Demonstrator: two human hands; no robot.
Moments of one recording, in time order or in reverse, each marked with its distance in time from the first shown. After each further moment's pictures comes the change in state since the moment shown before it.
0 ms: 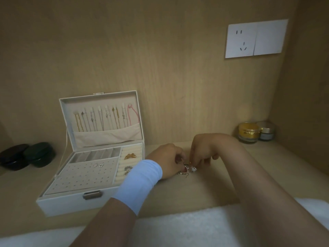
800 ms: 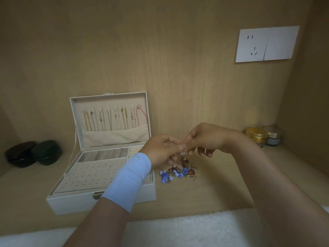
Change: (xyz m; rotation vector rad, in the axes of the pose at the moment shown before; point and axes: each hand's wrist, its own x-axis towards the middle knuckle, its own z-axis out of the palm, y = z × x) left_hand -0.015 -0.017 -0.034 -0.810 0.089 -0.207; right_hand -0.010 -0.012 -0.012 0.531 0.135 -0.299
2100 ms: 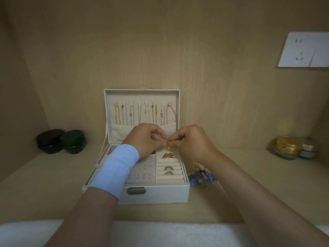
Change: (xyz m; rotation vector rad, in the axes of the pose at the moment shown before) left_hand -0.018 -0.032 -0.113 0.382 0.295 0.136; right_hand 0.060 -0.052 0.105 -0.001 0.396 -0.342
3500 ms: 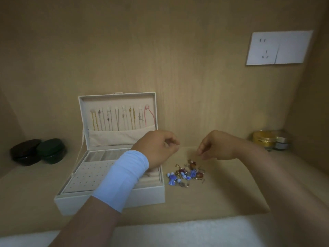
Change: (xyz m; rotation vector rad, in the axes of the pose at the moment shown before) left_hand -0.005 0.059 0.058 0.193 -0.149 0.208; right_hand -0.026 0.064 -0.119 -0.413 -0.338 0.219
